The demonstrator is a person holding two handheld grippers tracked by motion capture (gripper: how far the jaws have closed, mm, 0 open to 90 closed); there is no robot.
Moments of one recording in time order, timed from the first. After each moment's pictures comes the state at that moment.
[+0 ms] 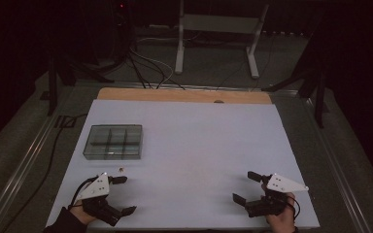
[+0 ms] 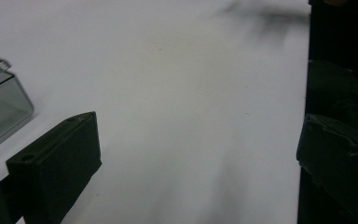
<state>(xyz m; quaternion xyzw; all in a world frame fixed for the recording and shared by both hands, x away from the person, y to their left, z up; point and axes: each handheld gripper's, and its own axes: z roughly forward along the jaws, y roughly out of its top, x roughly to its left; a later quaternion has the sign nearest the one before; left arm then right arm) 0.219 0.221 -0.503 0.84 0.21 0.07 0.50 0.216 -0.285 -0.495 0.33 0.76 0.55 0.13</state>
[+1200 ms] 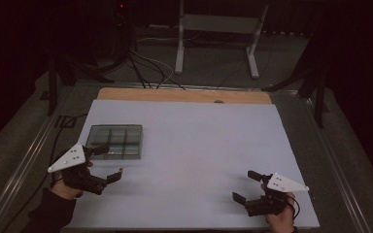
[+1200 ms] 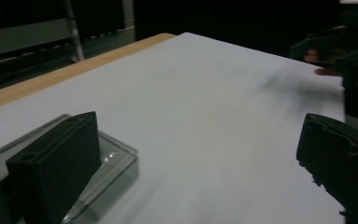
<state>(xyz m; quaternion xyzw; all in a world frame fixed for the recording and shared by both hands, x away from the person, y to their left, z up) 0.260 0.262 -0.438 0.78 0.26 0.15 0.55 0.217 -0.285 -0.494 0.34 0.75 0.55 0.13</state>
